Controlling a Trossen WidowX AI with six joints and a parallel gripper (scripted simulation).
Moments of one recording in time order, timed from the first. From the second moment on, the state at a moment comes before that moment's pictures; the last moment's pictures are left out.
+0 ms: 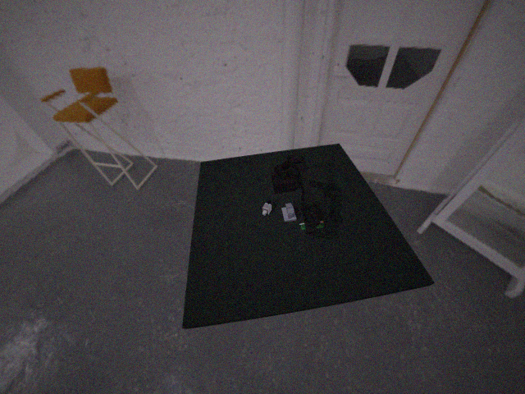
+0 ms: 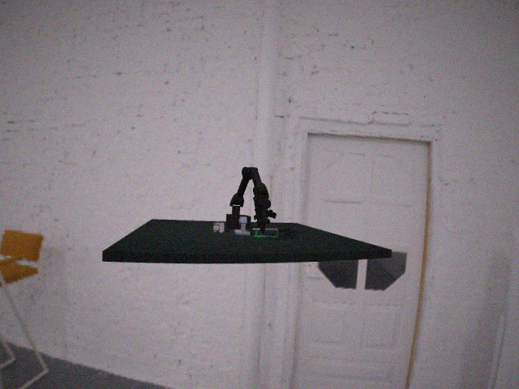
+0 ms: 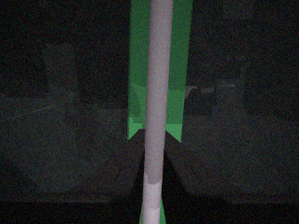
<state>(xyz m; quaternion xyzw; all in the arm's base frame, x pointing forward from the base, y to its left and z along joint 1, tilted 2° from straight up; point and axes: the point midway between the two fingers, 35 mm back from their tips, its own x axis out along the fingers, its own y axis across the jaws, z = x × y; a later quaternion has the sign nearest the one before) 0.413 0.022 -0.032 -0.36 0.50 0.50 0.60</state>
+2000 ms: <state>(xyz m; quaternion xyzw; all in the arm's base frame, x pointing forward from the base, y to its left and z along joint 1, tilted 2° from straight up) 0.379 0.022 0.035 -0.32 0.54 0.53 0.57</state>
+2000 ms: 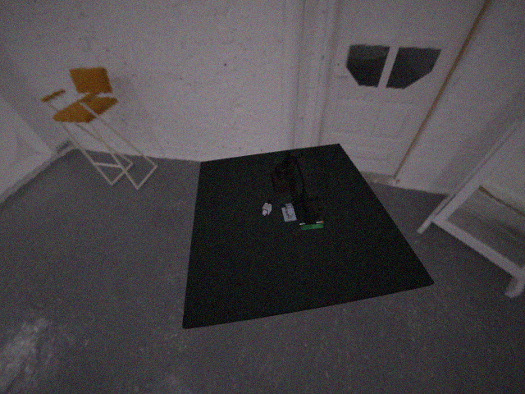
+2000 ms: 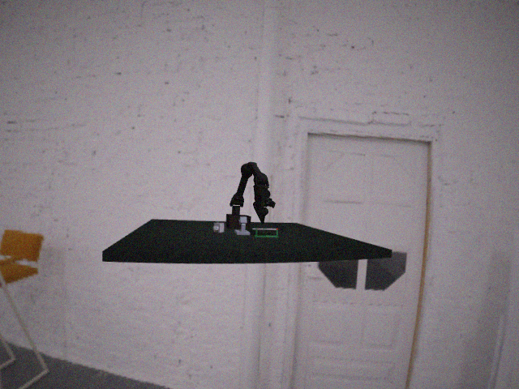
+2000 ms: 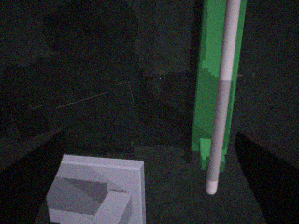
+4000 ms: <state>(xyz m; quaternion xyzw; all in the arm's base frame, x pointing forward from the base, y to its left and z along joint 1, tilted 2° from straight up) 0.176 -0.157 0.078 0.15 0.37 -0.34 0.85</state>
